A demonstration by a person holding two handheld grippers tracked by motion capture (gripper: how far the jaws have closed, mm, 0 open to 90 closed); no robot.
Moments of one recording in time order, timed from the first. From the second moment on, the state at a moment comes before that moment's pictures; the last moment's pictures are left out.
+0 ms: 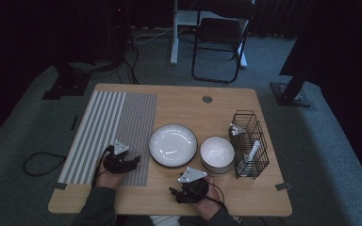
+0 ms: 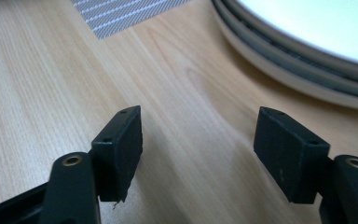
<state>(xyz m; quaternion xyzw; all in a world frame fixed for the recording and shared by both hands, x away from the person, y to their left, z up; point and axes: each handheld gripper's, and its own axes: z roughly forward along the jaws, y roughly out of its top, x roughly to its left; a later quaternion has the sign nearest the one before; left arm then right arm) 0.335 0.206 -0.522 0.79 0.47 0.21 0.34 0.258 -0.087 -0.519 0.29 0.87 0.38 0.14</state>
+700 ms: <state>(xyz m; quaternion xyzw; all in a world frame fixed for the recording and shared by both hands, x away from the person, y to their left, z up) 0.335 0.203 -0.522 0.80 0.46 0.20 0.34 0.265 -0.087 -0.496 0.30 0.85 0.39 0.18</state>
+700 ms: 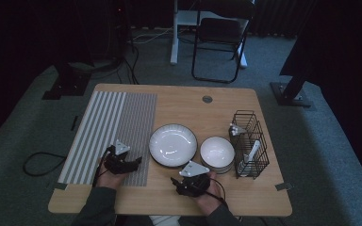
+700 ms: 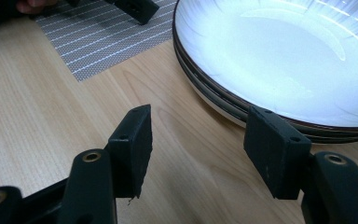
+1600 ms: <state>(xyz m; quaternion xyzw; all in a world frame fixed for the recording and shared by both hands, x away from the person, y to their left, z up) 0.336 0.211 -0.512 0.78 0.48 0.18 0.36 0.271 -0.088 -0.487 0.32 0.83 0.39 0.23</state>
